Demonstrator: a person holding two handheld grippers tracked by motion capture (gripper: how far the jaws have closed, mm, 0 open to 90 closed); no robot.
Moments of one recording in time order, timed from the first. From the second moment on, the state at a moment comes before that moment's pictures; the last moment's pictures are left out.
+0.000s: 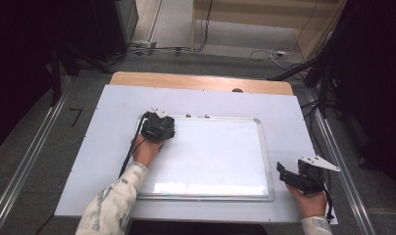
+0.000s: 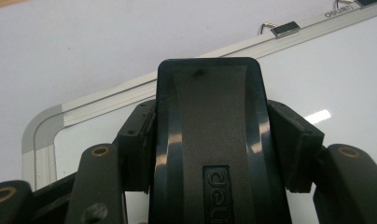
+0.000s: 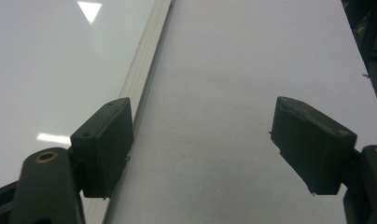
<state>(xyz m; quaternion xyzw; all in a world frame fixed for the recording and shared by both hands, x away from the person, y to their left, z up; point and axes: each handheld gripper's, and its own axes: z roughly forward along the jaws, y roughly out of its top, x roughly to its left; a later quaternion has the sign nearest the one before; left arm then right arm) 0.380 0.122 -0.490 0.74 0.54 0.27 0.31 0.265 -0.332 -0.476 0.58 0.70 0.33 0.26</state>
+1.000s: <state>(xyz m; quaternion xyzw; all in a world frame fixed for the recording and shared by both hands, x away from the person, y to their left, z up) 0.356 0.124 -0.456 0.72 0.54 0.26 0.35 0.267 -0.329 -0.477 0.57 0.71 0.32 0.26</state>
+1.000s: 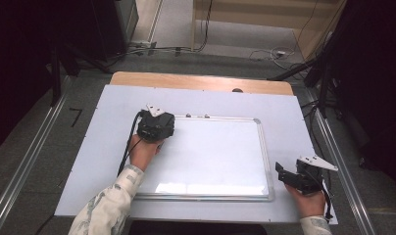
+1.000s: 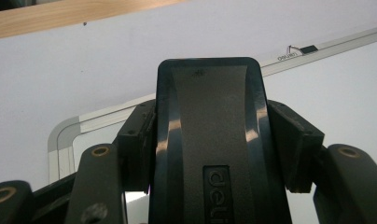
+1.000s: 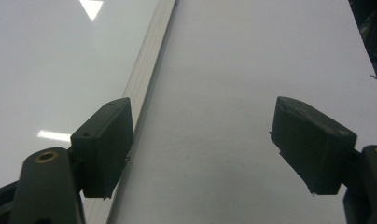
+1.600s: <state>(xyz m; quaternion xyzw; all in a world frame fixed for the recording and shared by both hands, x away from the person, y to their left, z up) 0.339 0.132 -0.447 0.70 0.55 0.26 0.37 0.266 -0.329 -0.477 0.57 0.71 0.32 0.26</state>
